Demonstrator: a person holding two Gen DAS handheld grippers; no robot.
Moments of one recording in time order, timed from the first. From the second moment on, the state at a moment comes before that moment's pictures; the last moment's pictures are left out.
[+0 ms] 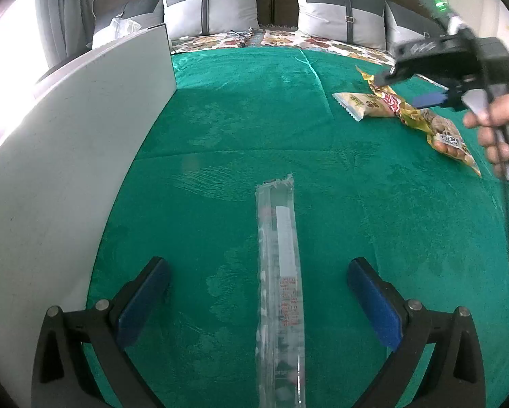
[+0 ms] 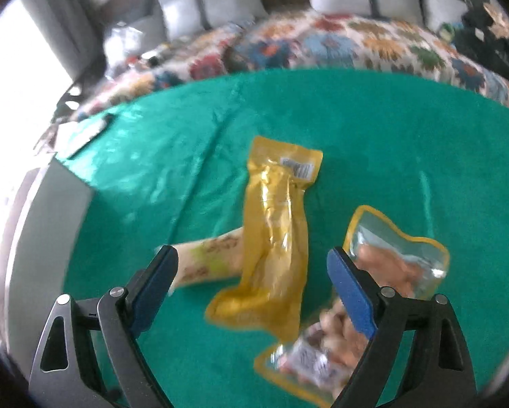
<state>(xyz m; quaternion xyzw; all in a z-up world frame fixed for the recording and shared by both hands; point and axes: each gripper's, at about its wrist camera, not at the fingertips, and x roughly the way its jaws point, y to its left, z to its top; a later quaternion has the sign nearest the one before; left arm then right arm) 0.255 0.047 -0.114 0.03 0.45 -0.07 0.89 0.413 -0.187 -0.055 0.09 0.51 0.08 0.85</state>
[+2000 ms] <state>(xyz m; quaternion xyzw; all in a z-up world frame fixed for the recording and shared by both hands) 0.256 0.048 -0.115 0.03 0.45 -0.07 0.89 0.158 -0.324 -0.083 0.05 0.44 -0.12 0.89</state>
